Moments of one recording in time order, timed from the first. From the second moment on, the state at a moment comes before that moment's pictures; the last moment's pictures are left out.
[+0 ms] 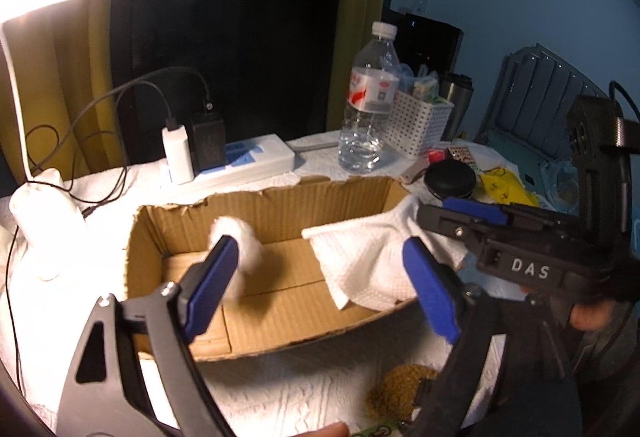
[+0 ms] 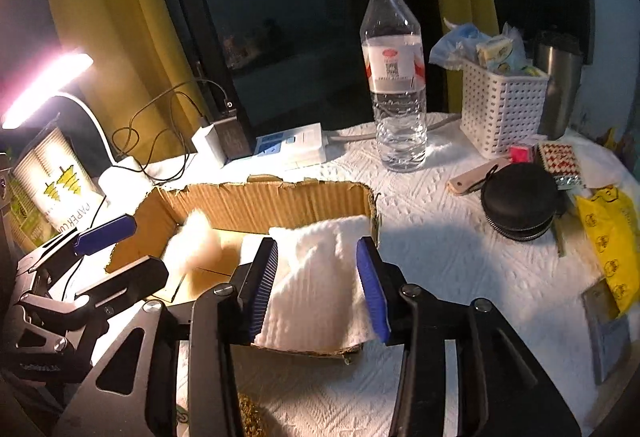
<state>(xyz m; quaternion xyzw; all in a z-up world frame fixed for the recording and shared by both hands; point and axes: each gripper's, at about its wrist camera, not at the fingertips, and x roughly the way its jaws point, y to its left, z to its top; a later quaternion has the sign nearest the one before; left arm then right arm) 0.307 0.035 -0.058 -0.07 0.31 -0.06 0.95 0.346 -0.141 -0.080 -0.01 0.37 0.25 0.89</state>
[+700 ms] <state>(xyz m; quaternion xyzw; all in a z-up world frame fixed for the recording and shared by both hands) 0.230 0.029 -0.026 -0.06 0.26 -0.06 0.96 0.267 -0.161 -0.040 -0.01 0.33 0.25 0.91</state>
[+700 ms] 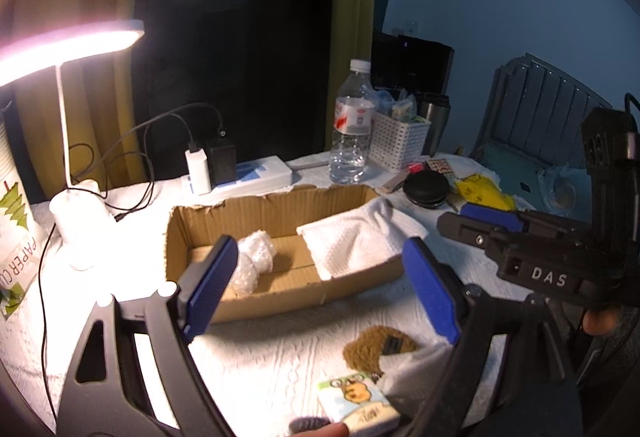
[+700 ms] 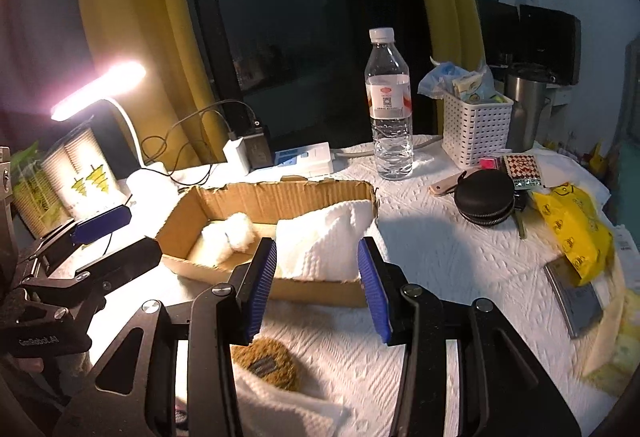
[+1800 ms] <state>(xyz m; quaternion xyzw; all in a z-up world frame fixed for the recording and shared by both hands) 0.150 0.036 -0.082 -0.07 0.31 -0.04 0.95 0.193 -0.166 -0.097 -0.02 0.38 0.25 0.89</state>
